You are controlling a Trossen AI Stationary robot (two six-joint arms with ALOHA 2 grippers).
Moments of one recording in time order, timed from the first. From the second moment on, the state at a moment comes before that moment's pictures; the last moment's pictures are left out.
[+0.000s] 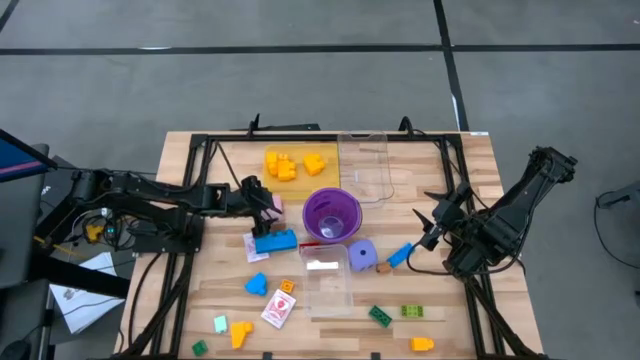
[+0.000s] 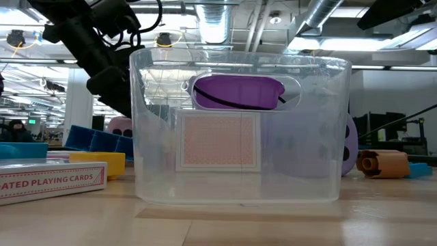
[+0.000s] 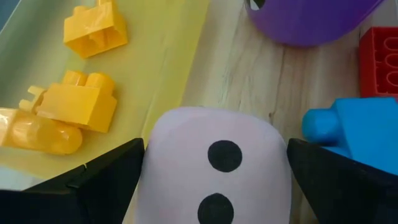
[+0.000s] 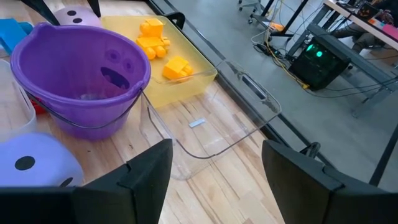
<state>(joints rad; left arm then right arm) 0.07 1.16 0.54 -0.24 -0.29 -0.02 0.78 1.13 1.04 -1.54 1.12 1.28</state>
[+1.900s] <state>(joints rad) 0.33 1.15 0.55 -0.26 0.10 0.23 0.78 1.13 1.04 -1.54 1.12 1.28</state>
